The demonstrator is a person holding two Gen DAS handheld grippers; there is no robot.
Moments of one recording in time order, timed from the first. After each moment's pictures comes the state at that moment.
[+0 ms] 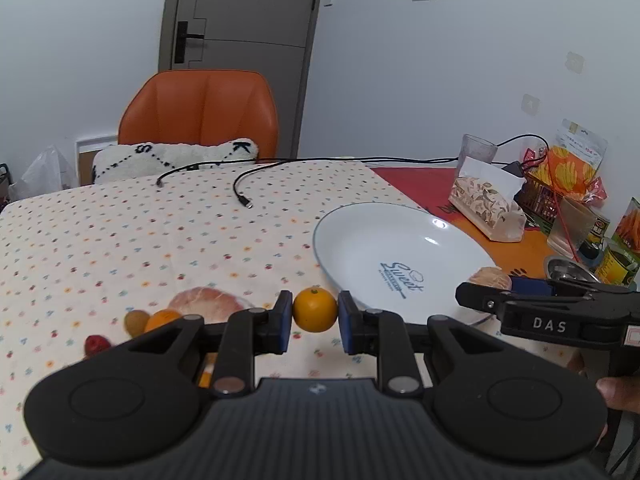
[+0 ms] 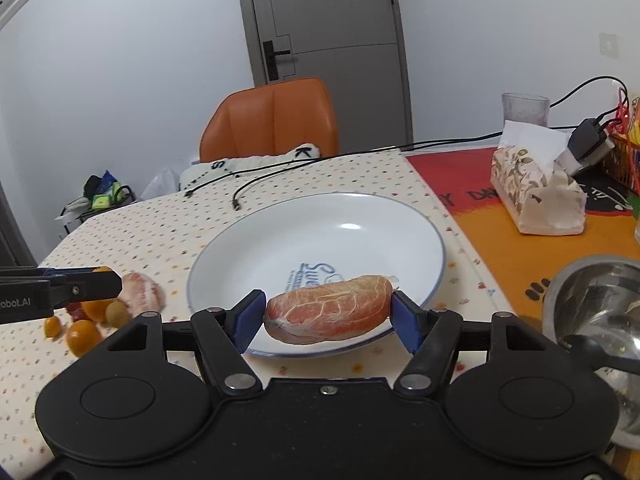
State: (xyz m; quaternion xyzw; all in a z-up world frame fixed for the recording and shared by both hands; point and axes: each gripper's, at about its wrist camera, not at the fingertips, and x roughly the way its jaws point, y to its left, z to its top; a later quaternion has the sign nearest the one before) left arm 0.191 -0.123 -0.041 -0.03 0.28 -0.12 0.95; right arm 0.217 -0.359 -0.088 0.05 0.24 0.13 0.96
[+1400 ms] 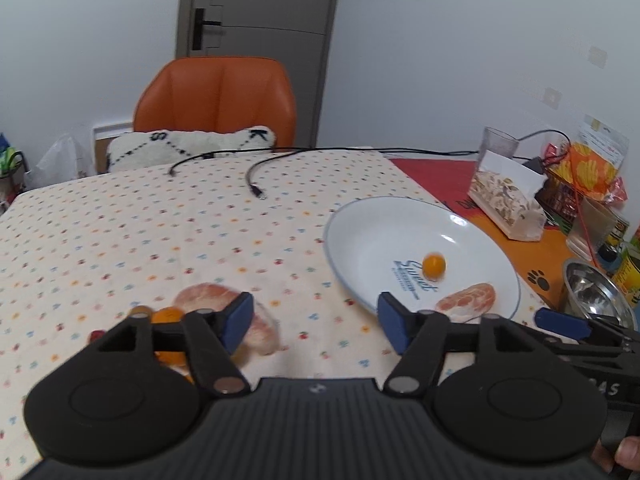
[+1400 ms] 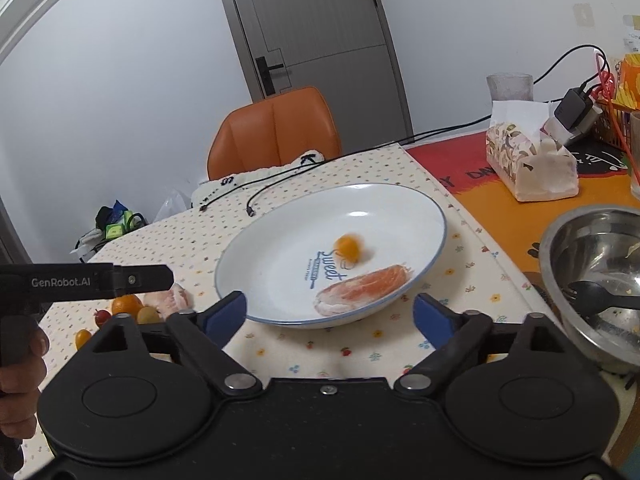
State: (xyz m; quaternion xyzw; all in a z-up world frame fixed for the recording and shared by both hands) left arm 0.194 -0.123 -0.038 -0.04 0.30 -0.08 0.95; right arm 0.189 -0.364 -0.091 0.11 0.23 0.14 0.96
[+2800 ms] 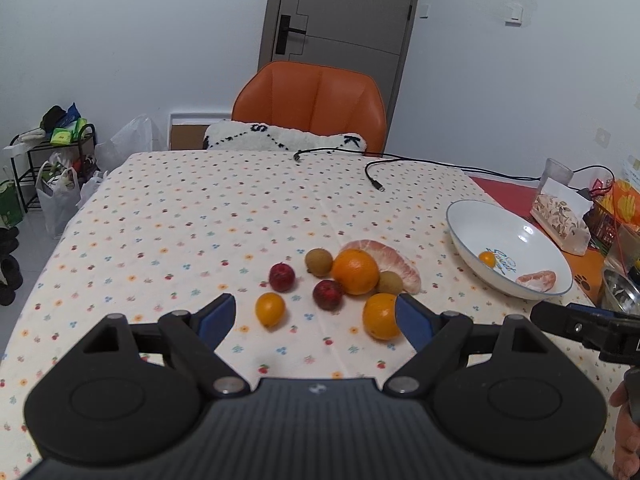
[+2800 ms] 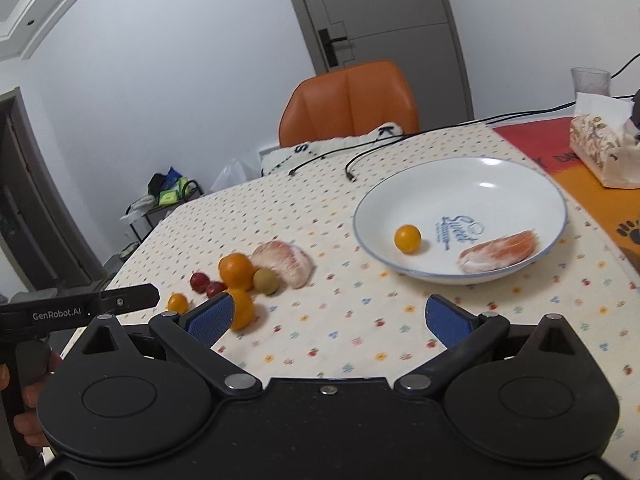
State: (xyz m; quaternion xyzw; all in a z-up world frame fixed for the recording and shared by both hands) left arm 0.110 -0.014 -0.040 -0.08 0.29 0.01 0.95; right arm 0.157 -0.286 -0.075 0.09 0.27 0.22 0.93
